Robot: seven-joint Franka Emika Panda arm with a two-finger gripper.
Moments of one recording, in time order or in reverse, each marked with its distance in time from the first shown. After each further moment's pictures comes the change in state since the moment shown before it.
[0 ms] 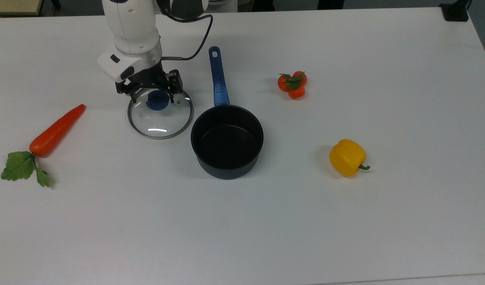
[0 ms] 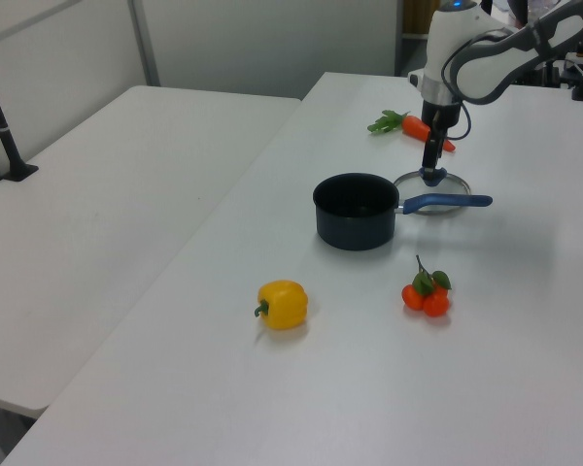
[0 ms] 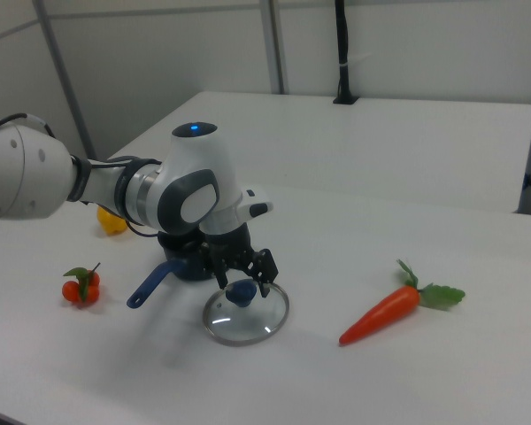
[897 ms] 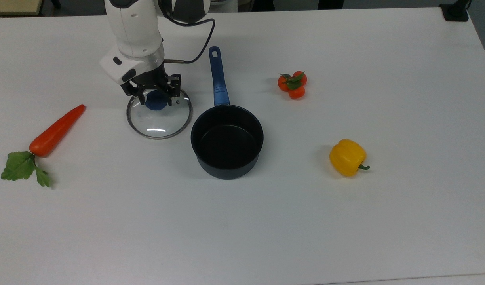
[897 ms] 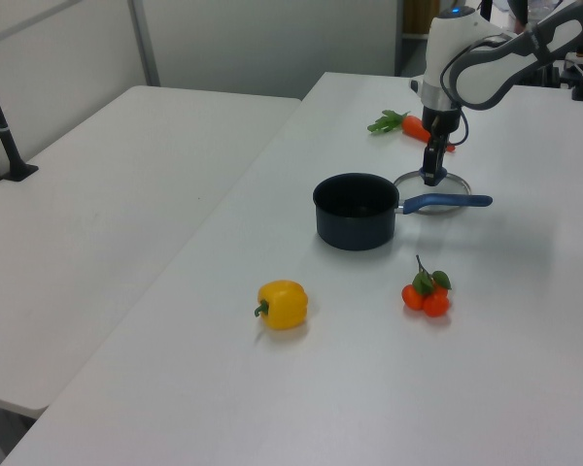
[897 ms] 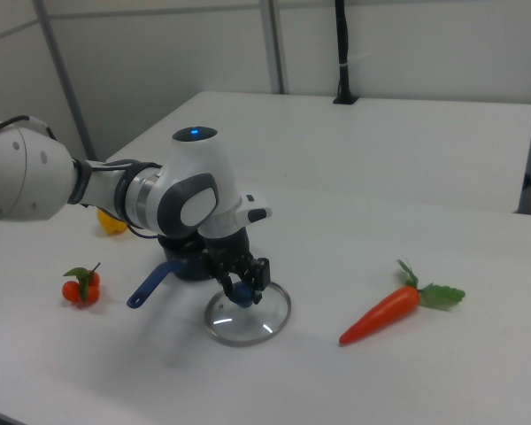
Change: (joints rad) arm 0.002 0.005 0.002 -0.010 0.000 0.001 0.053
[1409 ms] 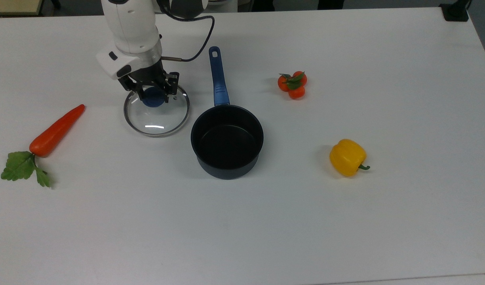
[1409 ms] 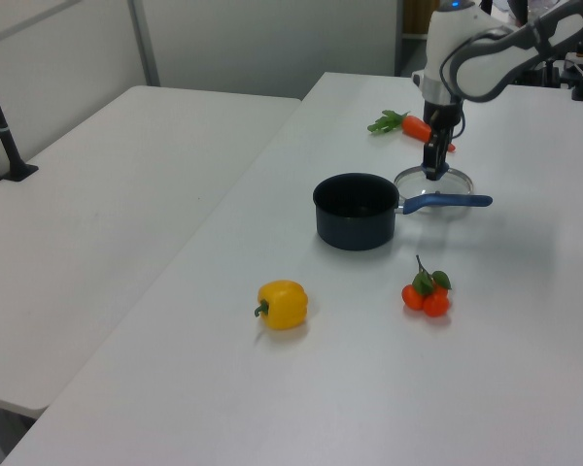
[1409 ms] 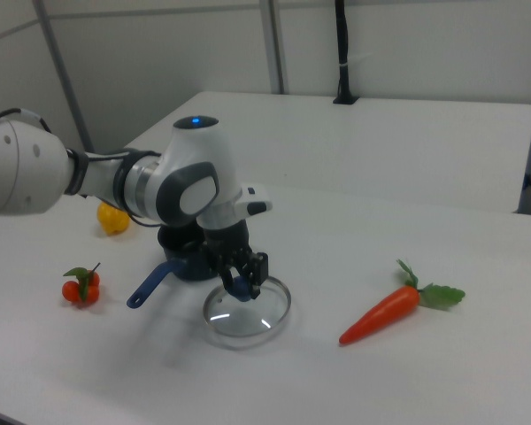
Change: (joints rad) arm -0.004 -0.017 -0.001 0.033 0.000 -0.075 0.060
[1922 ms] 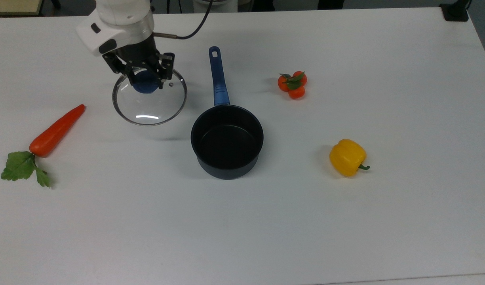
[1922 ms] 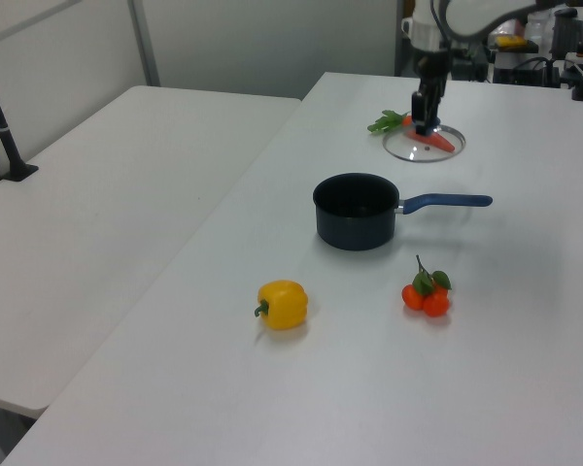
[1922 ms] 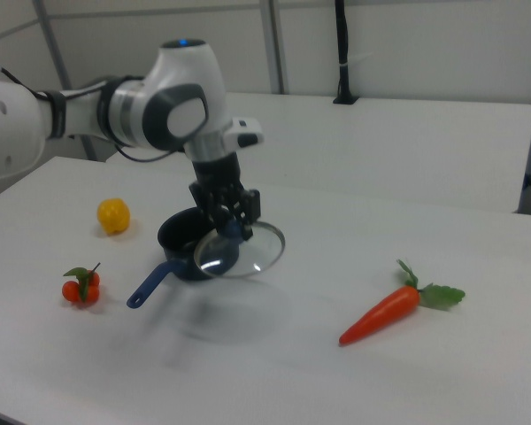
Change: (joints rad) arm 0.028 -0.011 0.008 0.267 0.000 -0.272 0.049
